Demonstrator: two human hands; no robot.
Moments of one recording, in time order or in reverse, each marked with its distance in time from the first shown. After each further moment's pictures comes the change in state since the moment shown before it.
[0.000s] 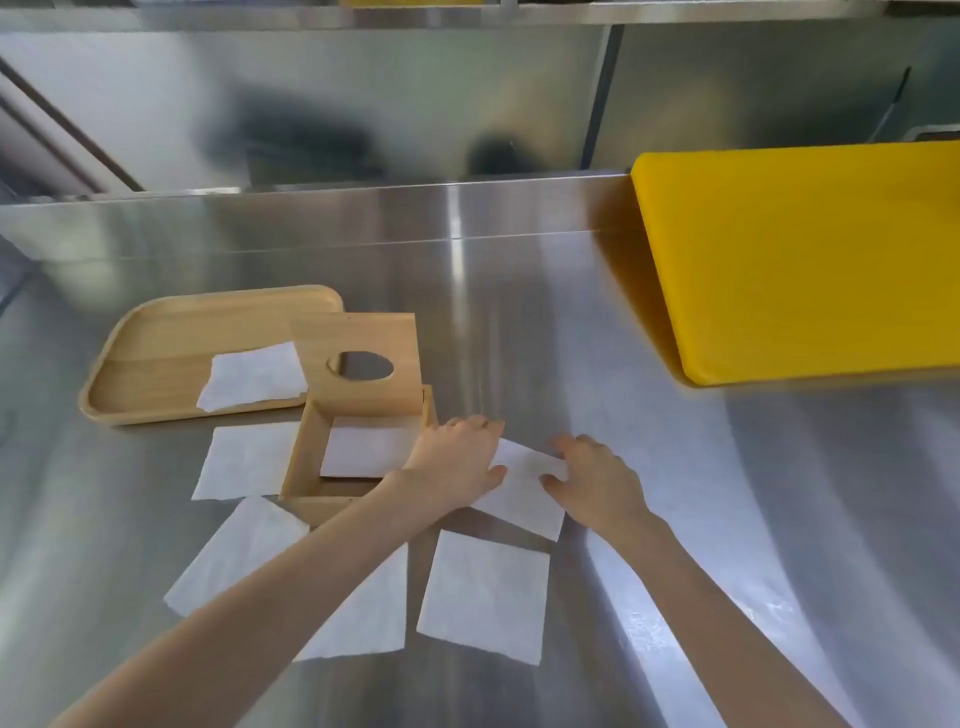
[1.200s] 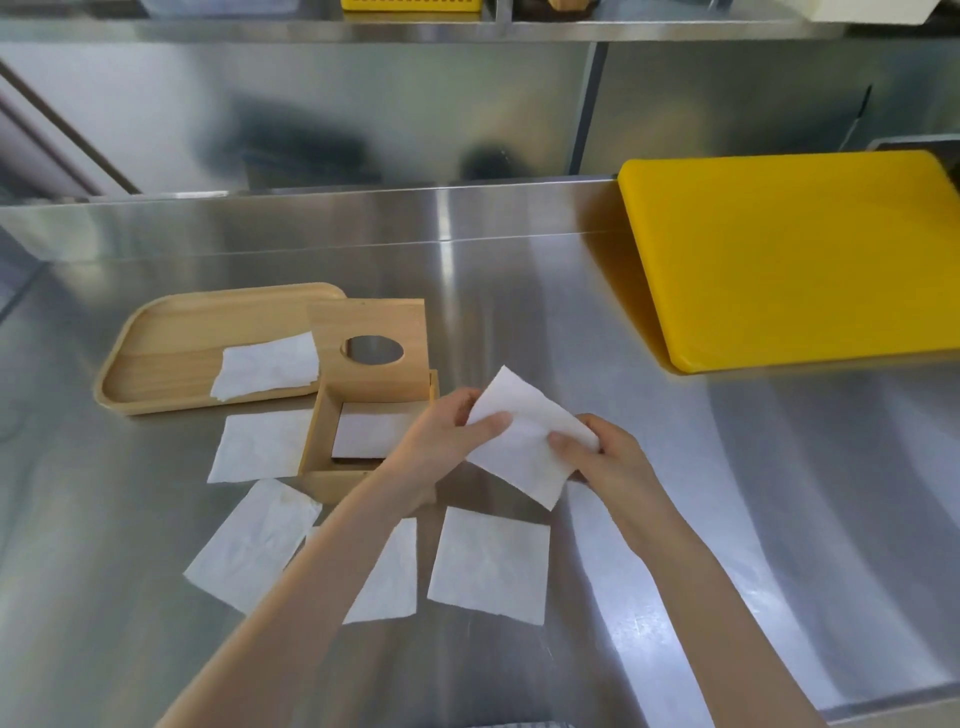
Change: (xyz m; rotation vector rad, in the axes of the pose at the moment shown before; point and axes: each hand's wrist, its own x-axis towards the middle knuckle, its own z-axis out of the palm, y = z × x) left_hand -0.047 0.001 -0.016 -1.207 0.160 -0.123; right_hand -0.057 -0.009 -0.022 1.008 0.085 0.035
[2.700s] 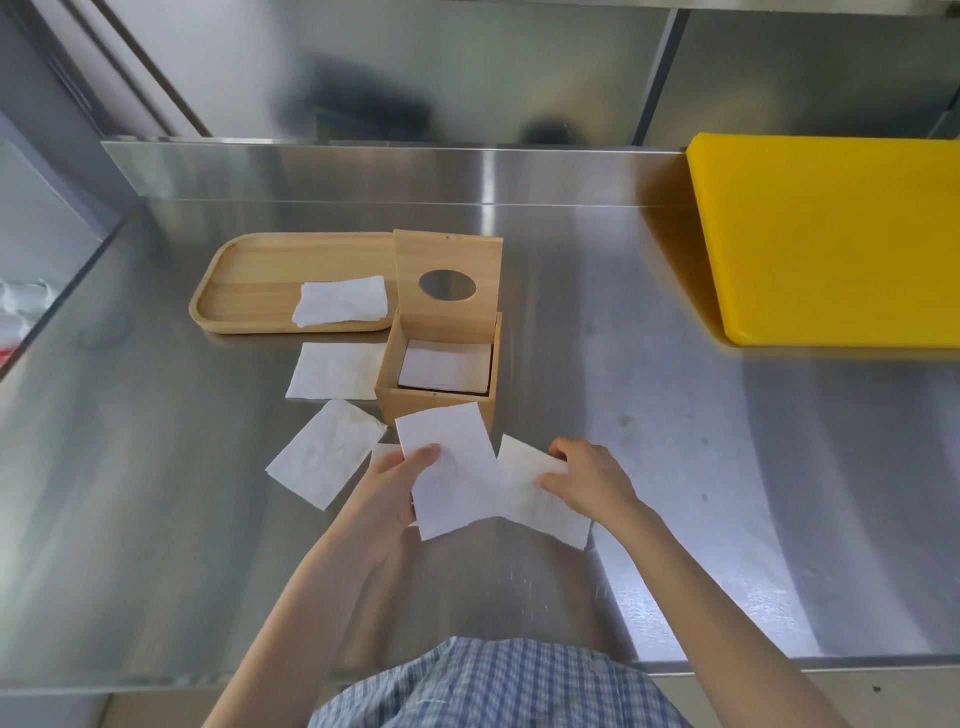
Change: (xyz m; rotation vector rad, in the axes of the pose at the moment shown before) left_hand -0.096 -0.101 -0.035 -0.637 0.198 -0.332; right_hand -0.011 0.056 0.062 -0.902 -0.187 -0.045
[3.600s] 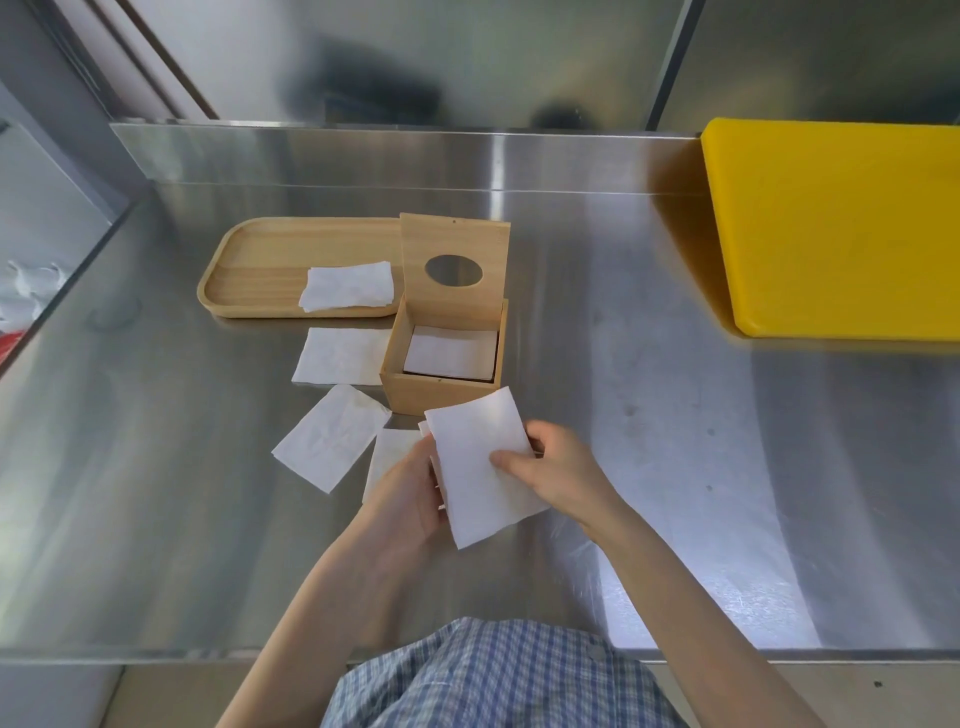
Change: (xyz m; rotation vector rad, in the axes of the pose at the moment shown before) left_hand -0.013 -0.009 0.018 -0.136 -0.054 -0.027; right_hand -0.043 -0.048 -0.013 0.607 -0.080 -0.018
